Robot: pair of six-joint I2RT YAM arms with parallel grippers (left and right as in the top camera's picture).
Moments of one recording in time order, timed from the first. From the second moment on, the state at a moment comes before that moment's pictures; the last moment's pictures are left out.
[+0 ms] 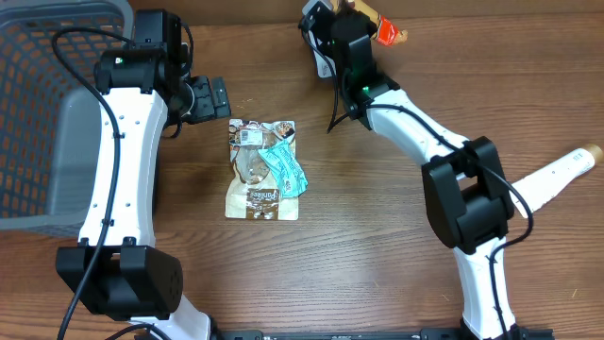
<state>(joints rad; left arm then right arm) 0.00 1.79 1.84 -1.28 -0.02 -0.25 0.46 2.29 1.79 0.32 0.40 -0.78</state>
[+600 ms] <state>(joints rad) 0.00 1.79 1.84 -1.28 -0.02 -0.25 0.52 2.33 1.79 0.31 0.33 -0.87</state>
